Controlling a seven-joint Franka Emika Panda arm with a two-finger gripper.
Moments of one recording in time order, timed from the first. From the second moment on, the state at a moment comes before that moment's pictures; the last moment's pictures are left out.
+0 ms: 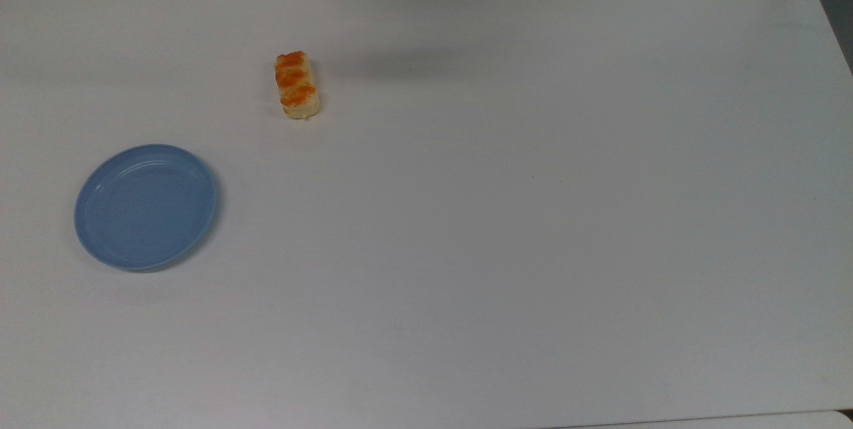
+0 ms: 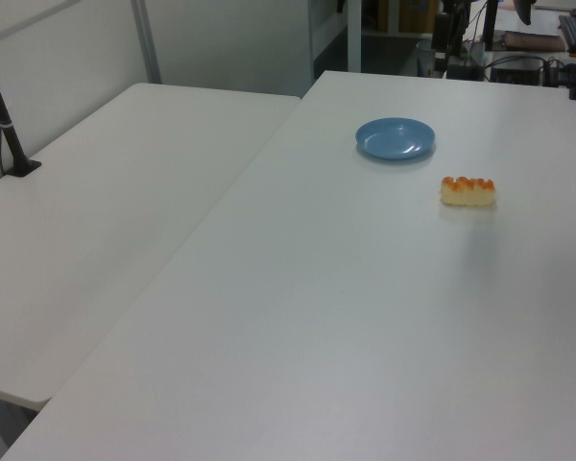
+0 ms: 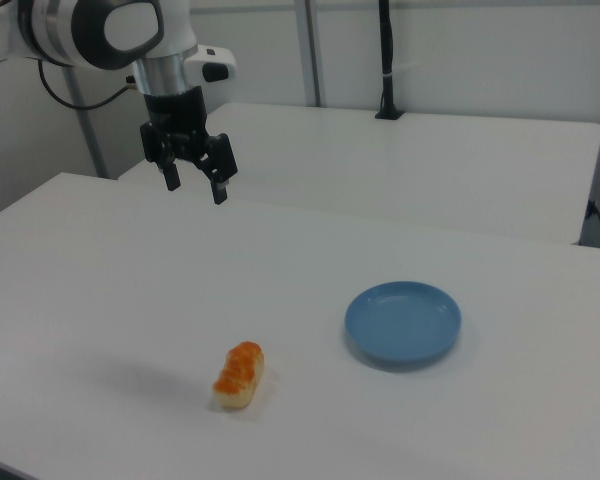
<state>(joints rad) -0.04 -0.01 -0.07 -1.63 0.02 1.64 -0.05</state>
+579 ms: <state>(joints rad) -0.04 0.00 -0.07 -1.55 0.02 1.55 -0.08</state>
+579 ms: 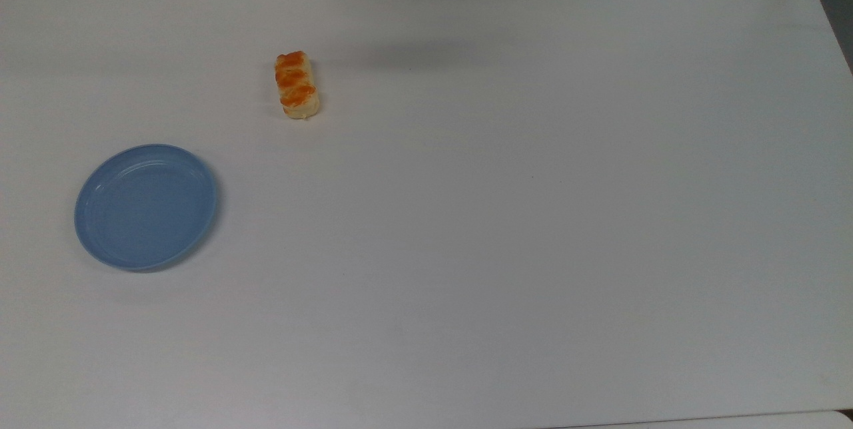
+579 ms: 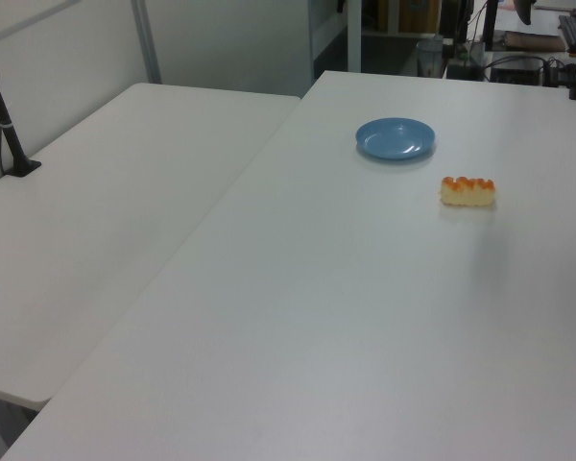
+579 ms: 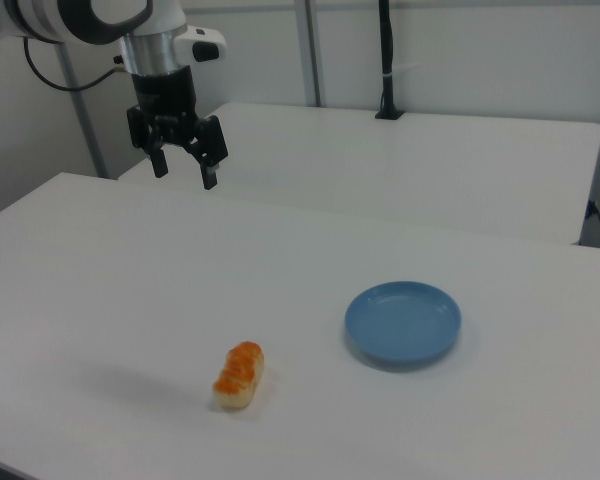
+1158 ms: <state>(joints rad) -0.03 0.01 -0.10 -1.55 0.02 1.54 -0.10</state>
